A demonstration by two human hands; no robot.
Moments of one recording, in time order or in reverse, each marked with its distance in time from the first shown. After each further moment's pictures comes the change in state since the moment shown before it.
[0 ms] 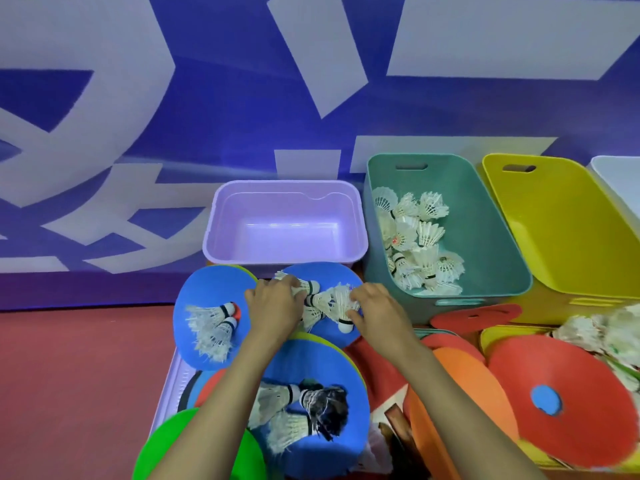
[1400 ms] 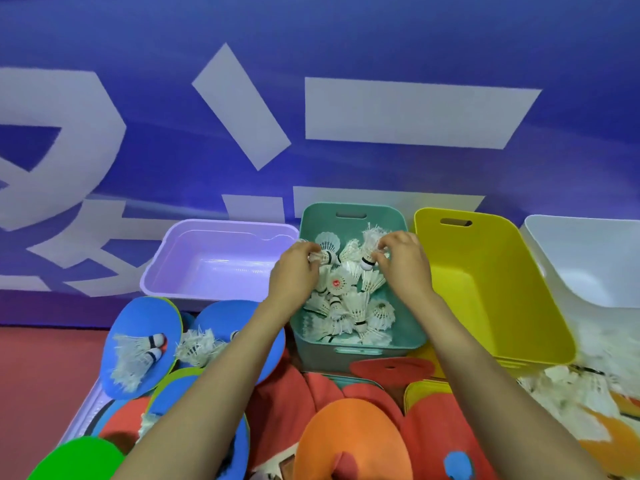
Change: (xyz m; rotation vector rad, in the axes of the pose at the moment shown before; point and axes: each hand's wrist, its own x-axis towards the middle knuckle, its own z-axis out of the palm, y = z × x) left_hand 0.045 0.197 -0.017 -0.386 0.219 0.182; right_hand 0.069 0.156 -0.159 -0.022 0.437 0.016
